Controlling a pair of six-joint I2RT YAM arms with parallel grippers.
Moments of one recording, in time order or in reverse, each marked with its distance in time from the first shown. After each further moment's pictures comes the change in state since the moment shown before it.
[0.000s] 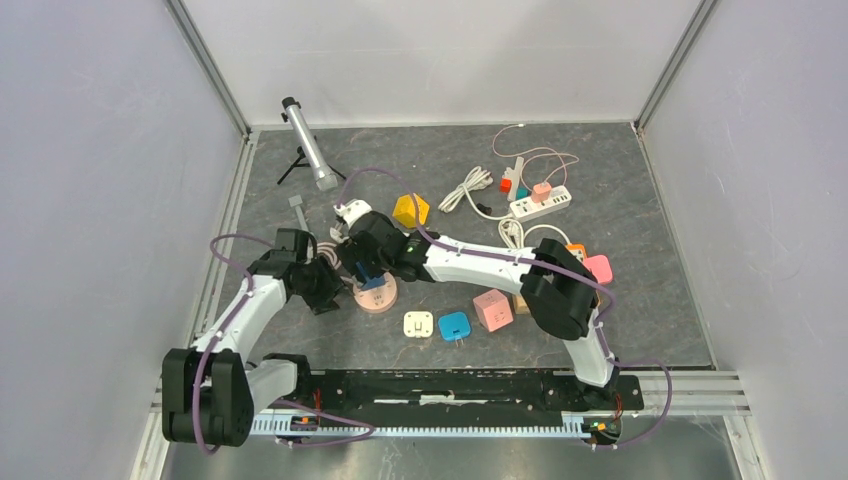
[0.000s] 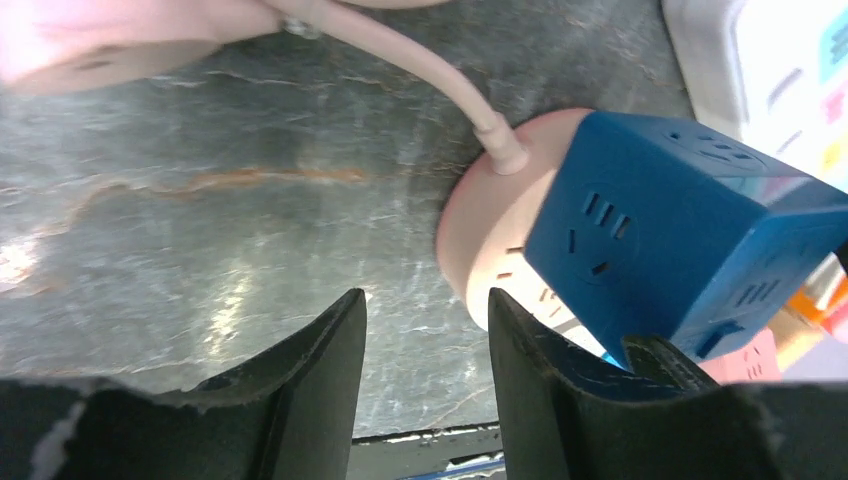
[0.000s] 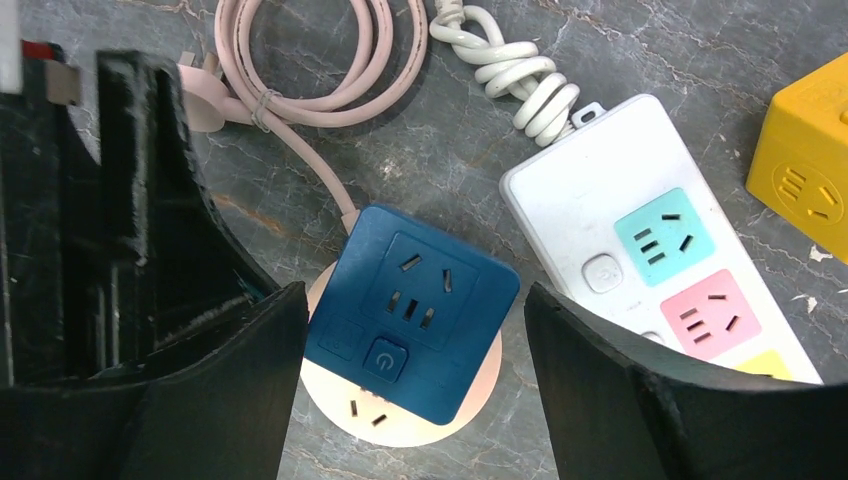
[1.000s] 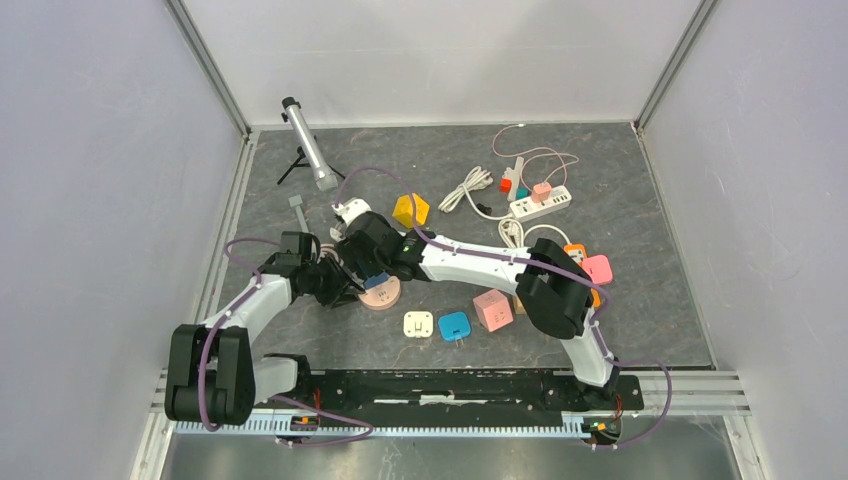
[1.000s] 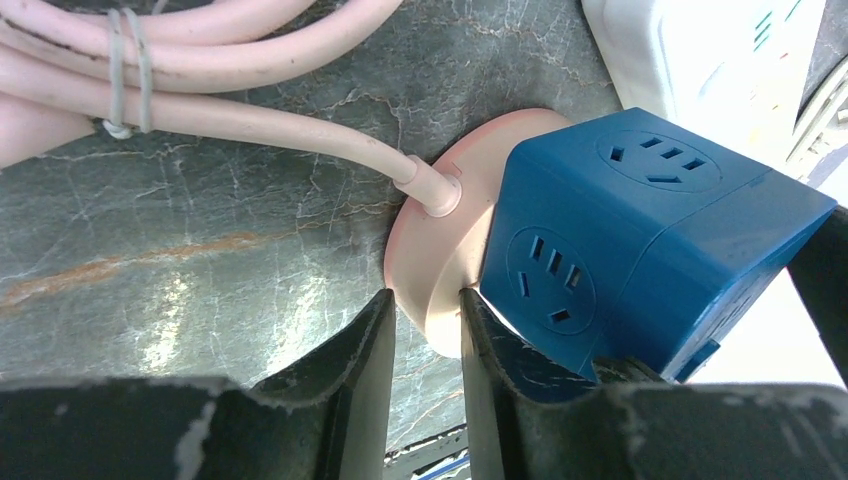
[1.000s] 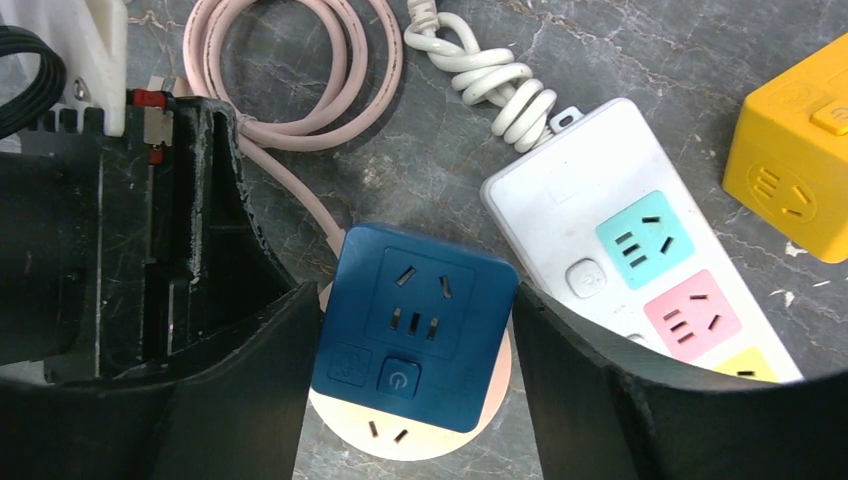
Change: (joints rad) left arm 0.004 0.105 -0.092 0.266 0.188 -0.032; right arm 0.003 0.030 0.040 -0.025 0.059 -0.005
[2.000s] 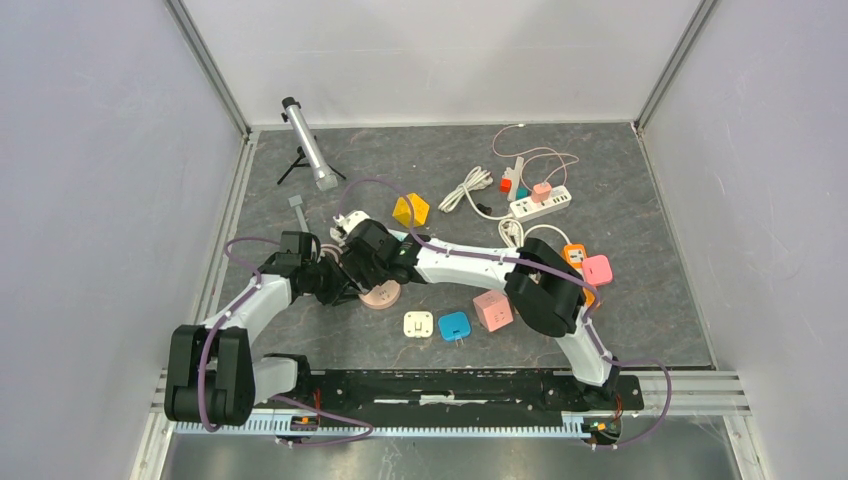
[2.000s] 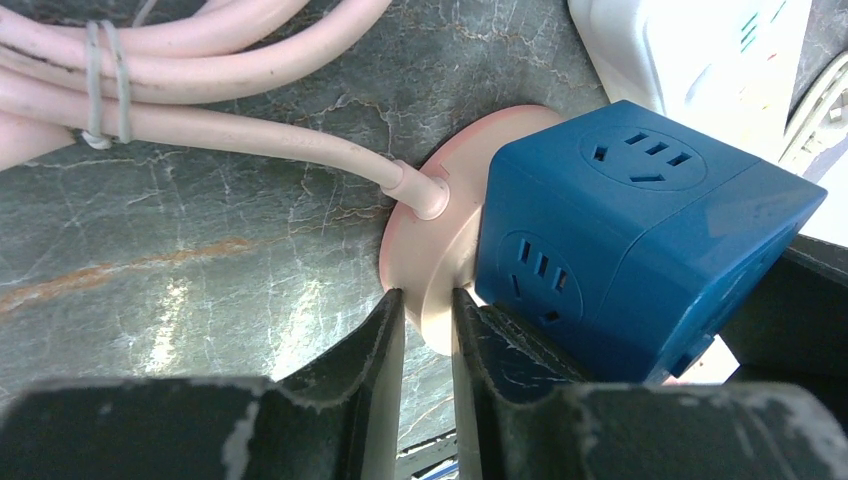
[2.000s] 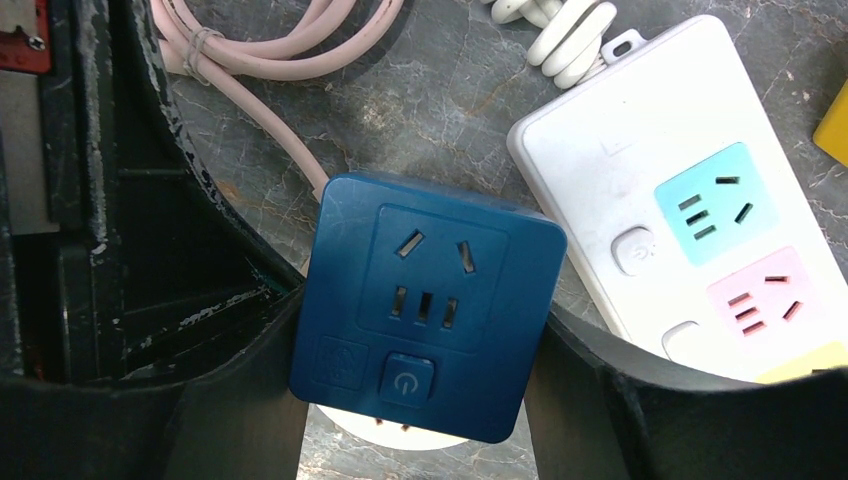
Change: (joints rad) left arm -0.002 -0.001 0.000 0.011 0.000 0.000; right arm 0.000 0.047 -0.005 -0.047 -0.067 0.019
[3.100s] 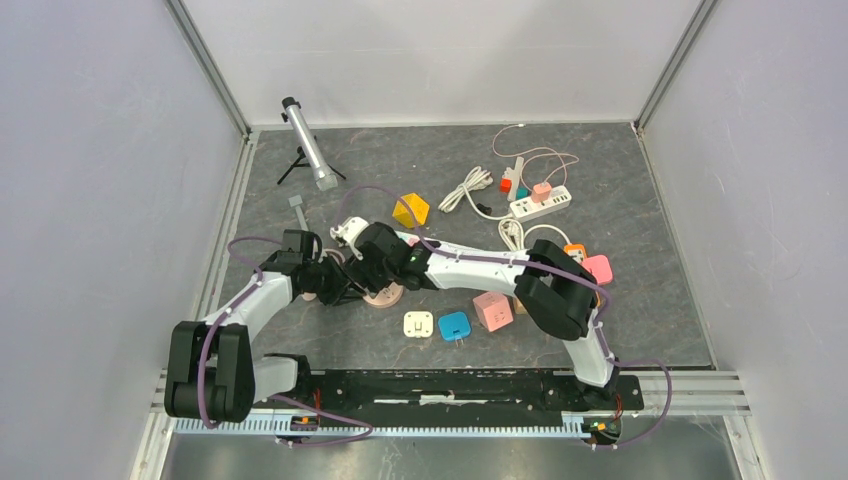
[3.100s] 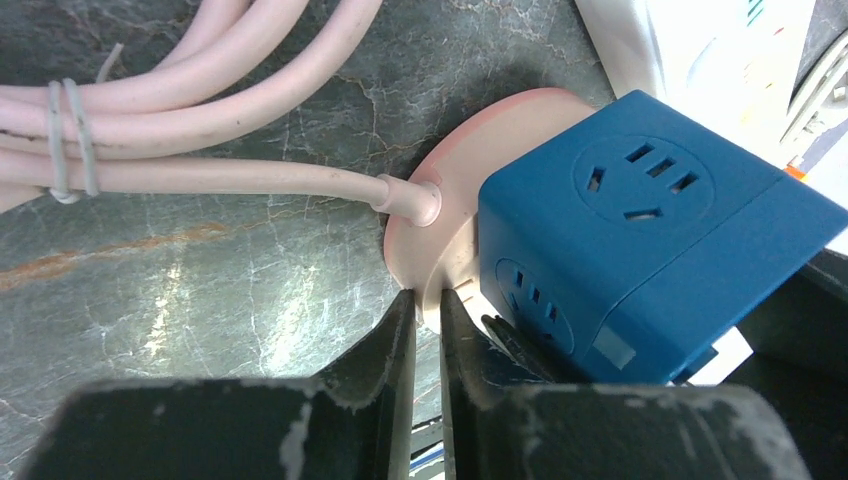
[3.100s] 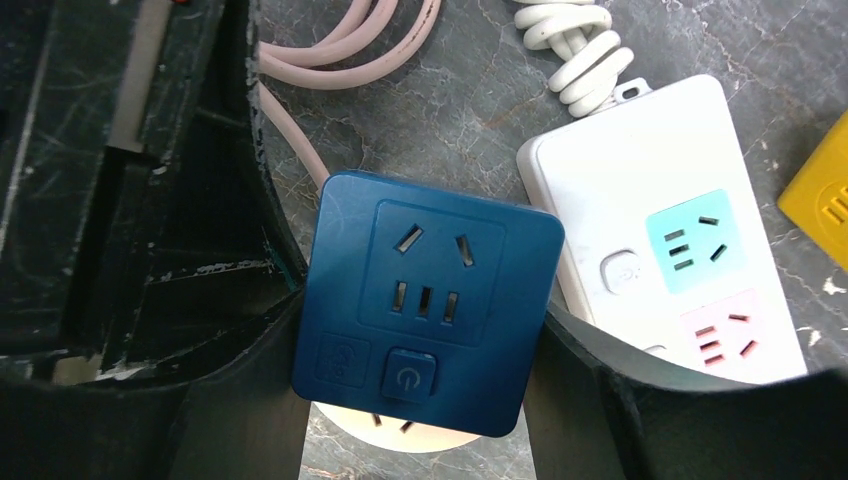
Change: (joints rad) left arm -0.006 0.021 0.016 -0.023 0.028 0.000; right arm -0.003 -0.076 -0.140 0.147 -0.088 -0.169
